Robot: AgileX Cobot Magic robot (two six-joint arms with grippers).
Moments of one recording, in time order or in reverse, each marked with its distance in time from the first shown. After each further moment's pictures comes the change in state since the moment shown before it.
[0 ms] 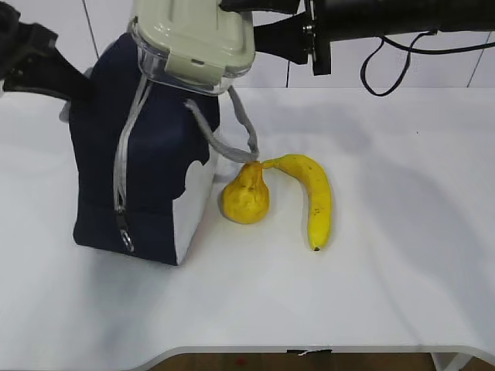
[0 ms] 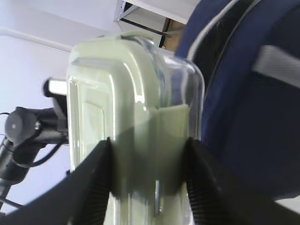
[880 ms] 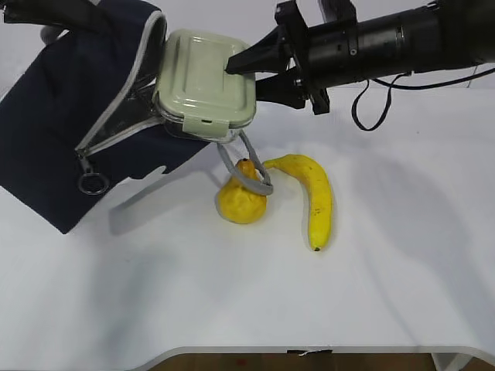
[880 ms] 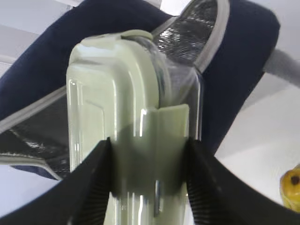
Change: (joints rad) left arm 0.000 0.000 -0.180 -0.109 0.101 0.041; right arm 0.006 0.109 0.000 -0.084 -0.127 -0.023
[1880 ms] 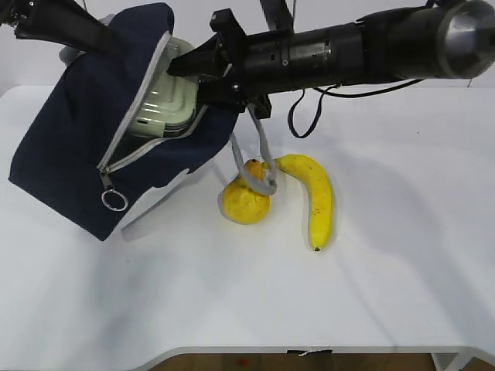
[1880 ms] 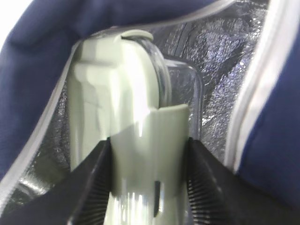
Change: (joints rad) left arm 0.000 0.047 -0.008 -0.016 0.071 0.132; right arm 0.139 0.127 -0.123 0.126 -0.094 -0.037
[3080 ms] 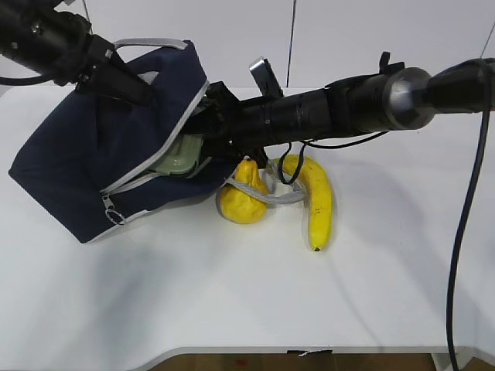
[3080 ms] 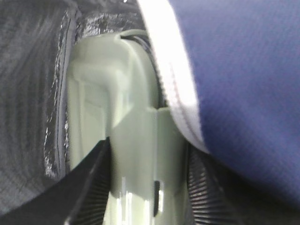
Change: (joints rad) left arm -0.051 0.192 0.000 -0.013 -0.075 0.025; right arm 0.011 0.202 -0.035 0.045 -0.099 0.000
